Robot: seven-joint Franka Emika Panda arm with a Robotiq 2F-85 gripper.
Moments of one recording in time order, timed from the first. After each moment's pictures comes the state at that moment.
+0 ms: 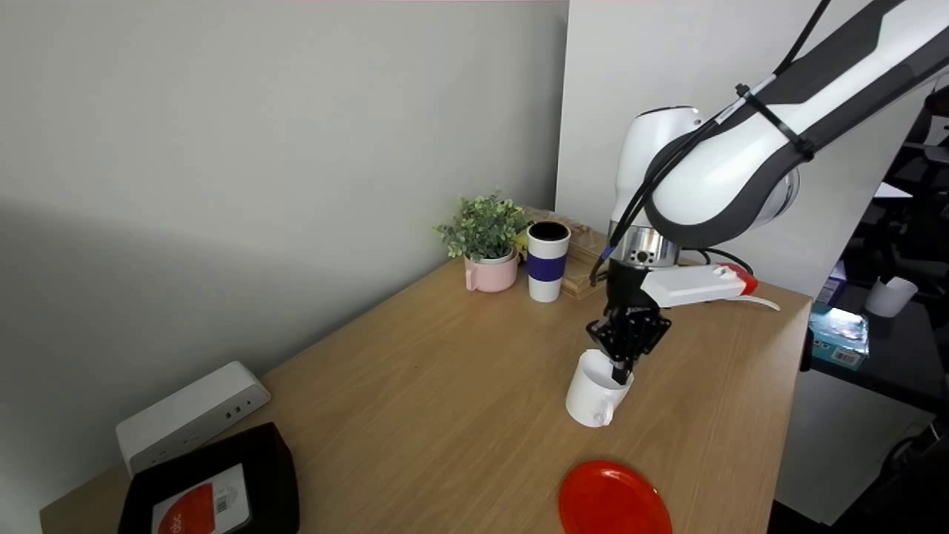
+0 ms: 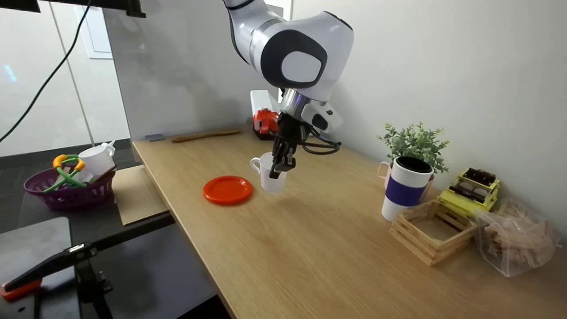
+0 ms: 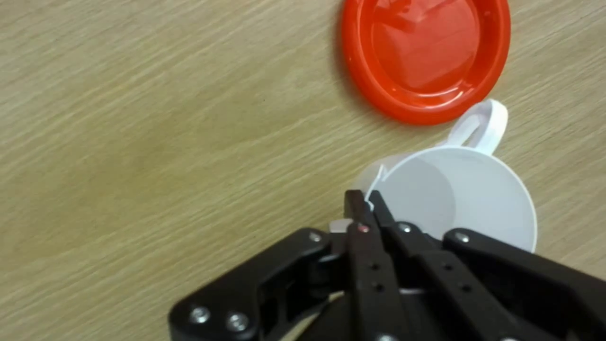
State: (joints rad) arm 0.03 0.55 0.07 -1.98 0.34 2.41 0.30
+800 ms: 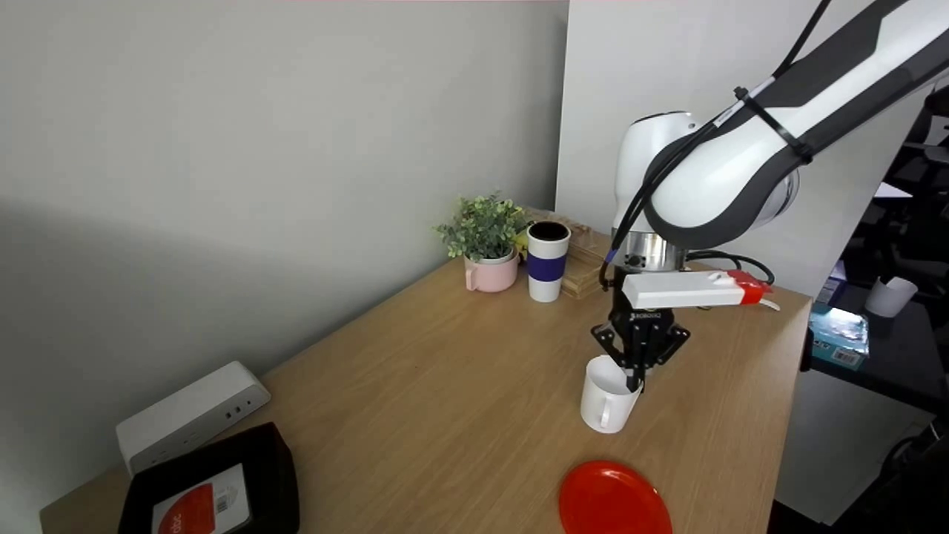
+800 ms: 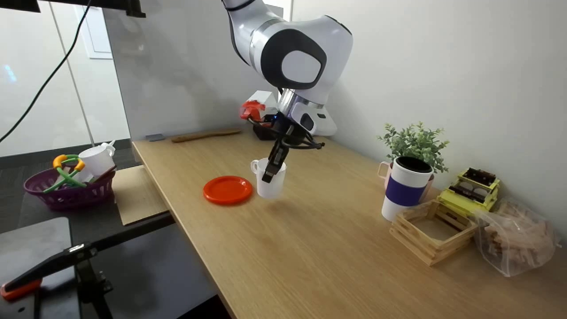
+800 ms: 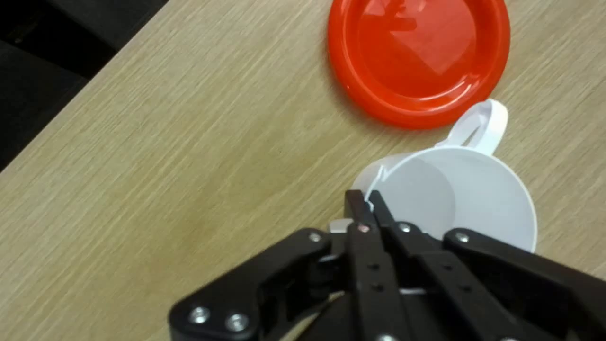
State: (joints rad) arm 0.06 0.55 0.03 -1.98 0.34 2.34 0.63
